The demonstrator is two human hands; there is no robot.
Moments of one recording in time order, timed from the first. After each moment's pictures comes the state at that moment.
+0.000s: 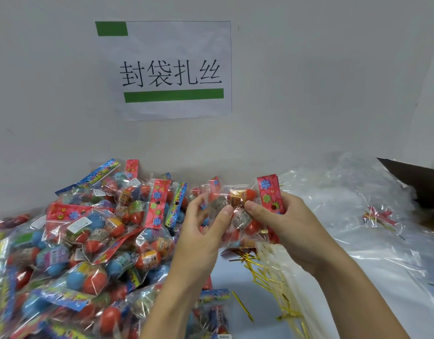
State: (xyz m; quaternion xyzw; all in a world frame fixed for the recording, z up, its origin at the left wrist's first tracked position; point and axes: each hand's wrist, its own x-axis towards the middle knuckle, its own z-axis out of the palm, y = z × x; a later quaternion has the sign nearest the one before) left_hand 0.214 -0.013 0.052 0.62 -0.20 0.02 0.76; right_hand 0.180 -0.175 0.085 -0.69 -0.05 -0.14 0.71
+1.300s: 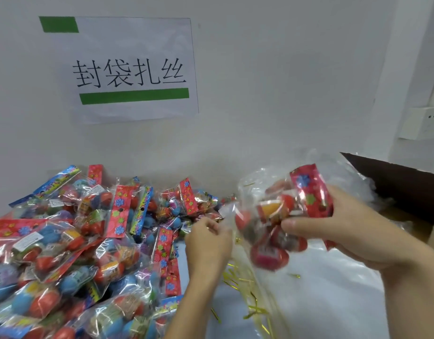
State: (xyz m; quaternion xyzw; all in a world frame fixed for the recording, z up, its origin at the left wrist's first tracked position) left_hand 0.218 -0.091 0.043 0.83 -0.02 0.07 0.55; right_hand 0.112 -0.267 0.124 -0.80 -0.09 -0.09 0.58
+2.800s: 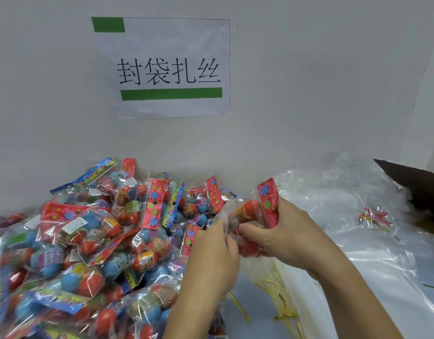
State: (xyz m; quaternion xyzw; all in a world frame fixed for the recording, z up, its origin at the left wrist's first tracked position) left_hand 0.192 -0.028 0.063 0.90 -0.15 0.05 0.41; right_hand 0.167 -0.171 0.094 -0.87 0.05 -0.13 0.48
